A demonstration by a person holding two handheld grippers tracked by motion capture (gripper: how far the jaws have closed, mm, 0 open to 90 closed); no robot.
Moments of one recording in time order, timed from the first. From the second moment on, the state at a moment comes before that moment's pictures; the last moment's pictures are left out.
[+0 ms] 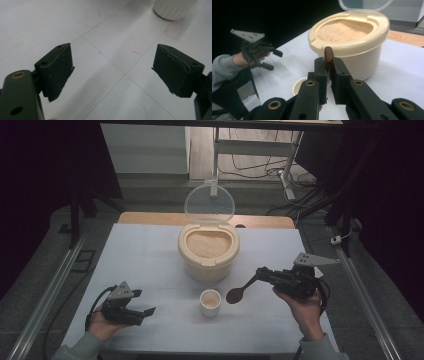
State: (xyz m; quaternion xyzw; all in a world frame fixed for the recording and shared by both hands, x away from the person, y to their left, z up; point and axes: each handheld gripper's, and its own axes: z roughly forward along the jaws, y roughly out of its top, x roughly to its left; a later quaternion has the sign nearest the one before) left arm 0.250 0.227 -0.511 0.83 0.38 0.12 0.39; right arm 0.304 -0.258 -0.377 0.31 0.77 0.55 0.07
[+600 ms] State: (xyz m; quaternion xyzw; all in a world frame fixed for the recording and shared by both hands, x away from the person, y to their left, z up) left arm 0.251 0.227 -0.511 0.83 0.38 0.12 0.39; right arm 0.310 -0.231 -0.388 0.27 0.83 0.48 0.01
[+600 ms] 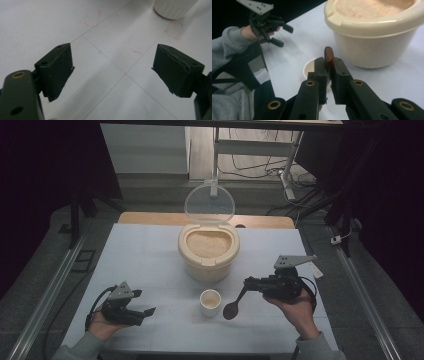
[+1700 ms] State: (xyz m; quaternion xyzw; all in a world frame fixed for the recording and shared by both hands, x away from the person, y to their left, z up) left arm 0.252 0.226 -0.513 0.84 0.37 0.11 0.39; right arm 0.359 -0.199 -0.439 0.31 0.86 0.41 0.00
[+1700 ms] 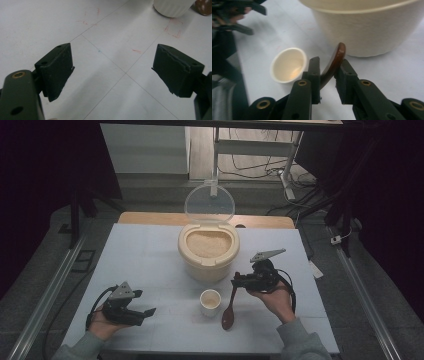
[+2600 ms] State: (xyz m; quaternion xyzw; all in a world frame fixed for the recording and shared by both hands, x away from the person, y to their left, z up) left arm 0.253 0.225 -0.514 0.84 0.37 0.11 0.38; right arm 0.388 -0.189 -0.510 0.40 0.85 0.33 0.09
